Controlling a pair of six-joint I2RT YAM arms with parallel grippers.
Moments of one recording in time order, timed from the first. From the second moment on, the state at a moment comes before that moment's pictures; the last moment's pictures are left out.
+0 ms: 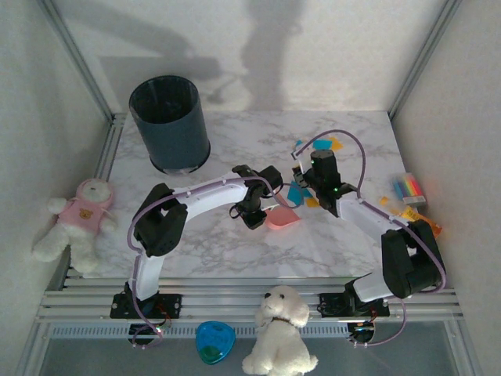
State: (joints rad) left arm -0.84 2.03 1.60 -1.07 0.01 0.10; right arm 0.42 1.43 0.83 0.06 0.07 -0.26
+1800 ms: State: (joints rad) left arm -0.84 2.03 1.59 -1.07 0.01 0.10; right arm 0.50 1.22 0.75 -0.03 0.04 0.01
